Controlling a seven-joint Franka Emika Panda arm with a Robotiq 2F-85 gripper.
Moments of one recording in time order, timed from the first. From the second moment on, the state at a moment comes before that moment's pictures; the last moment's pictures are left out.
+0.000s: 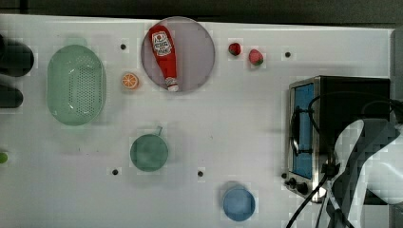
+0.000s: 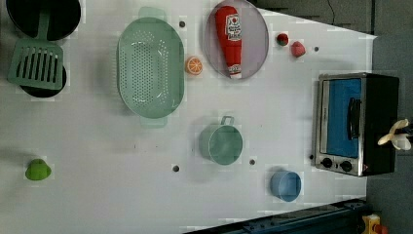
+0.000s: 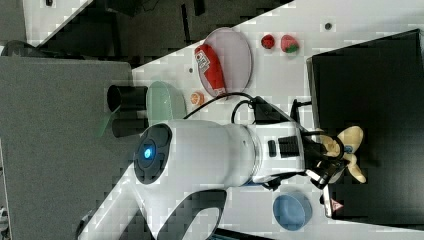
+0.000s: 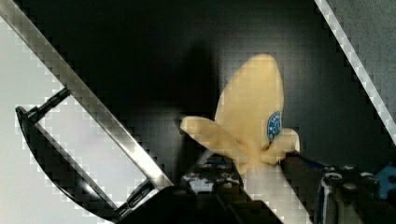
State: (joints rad) arm -0.08 0.21 -0.62 -1.88 -0.08 0.43 -0.77
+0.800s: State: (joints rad) arm -0.05 0.19 -0.56 -1.82 -0.09 0.41 -0.80
